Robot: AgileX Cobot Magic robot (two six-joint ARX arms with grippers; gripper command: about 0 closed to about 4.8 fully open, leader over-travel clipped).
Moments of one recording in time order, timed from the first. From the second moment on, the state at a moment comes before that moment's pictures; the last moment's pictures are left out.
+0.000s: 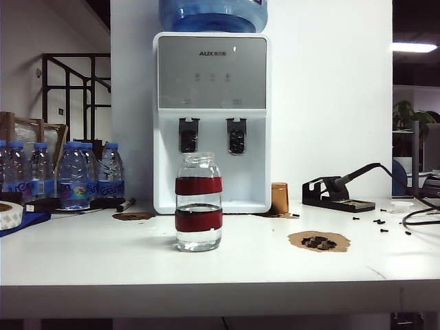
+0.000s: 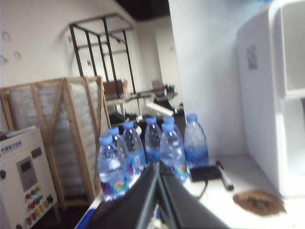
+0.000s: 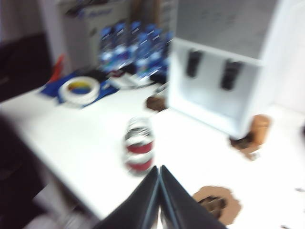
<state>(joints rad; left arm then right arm) -0.16 0.77 0.08 0.91 -0.30 0.20 0.19 0.49 0.70 -0.49 -0.47 -0.17</state>
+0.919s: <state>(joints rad) -0.15 0.00 0.01 -0.15 -0.20 0.10 0.19 0.01 0.13 -0.10 -0.07 0.10</state>
